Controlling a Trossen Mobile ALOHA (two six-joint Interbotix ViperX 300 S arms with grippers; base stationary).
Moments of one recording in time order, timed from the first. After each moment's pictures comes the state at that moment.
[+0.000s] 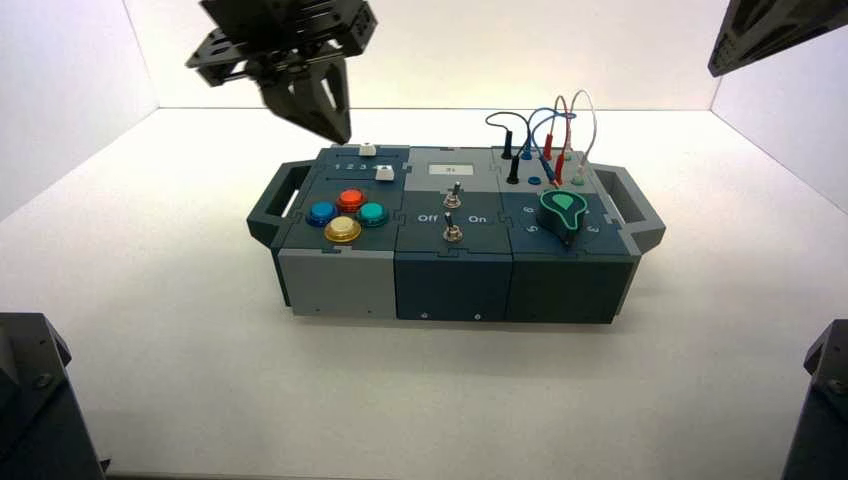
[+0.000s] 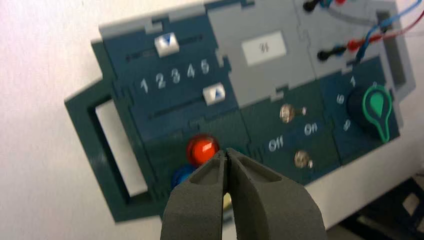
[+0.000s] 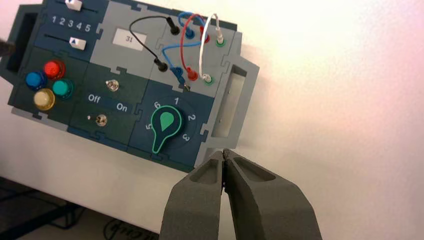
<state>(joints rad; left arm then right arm) -0.60 -0.23 0.89 -0.31 0.48 -0.02 0.34 -0.80 0.98 0.04 0.90 0.11</state>
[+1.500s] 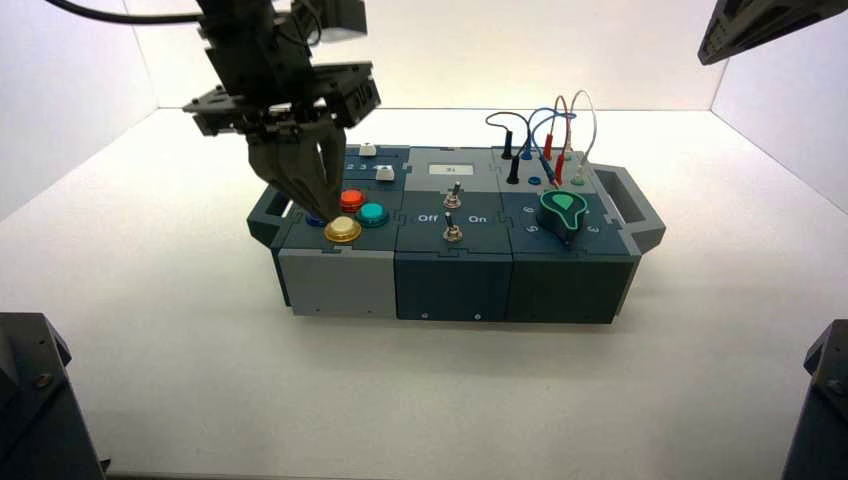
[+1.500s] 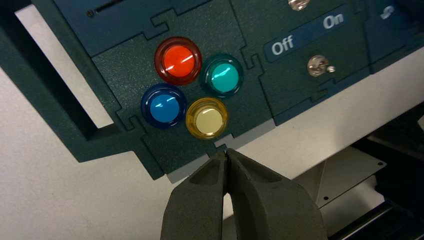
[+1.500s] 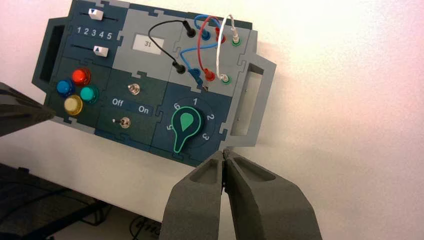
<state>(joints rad) -0.69 -0.12 0.90 -0.31 0.67 0.01 0.34 -0.82 0.96 0.11 0.92 0.13</state>
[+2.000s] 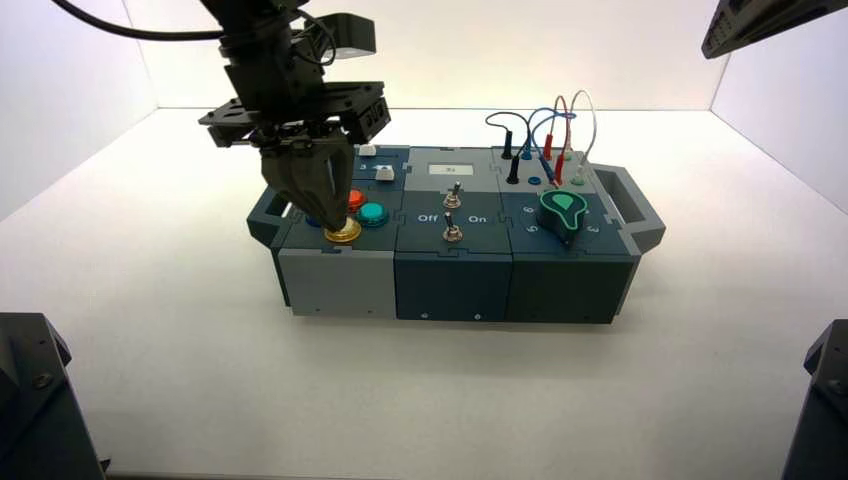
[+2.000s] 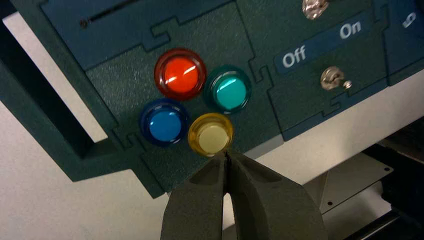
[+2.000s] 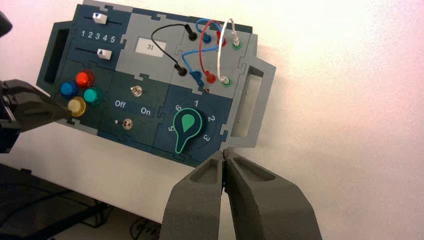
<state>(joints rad) -0.69 -0.07 0.87 -0.31 0.64 0.01 0.34 -0.83 0.96 0.11 0.92 0.13</state>
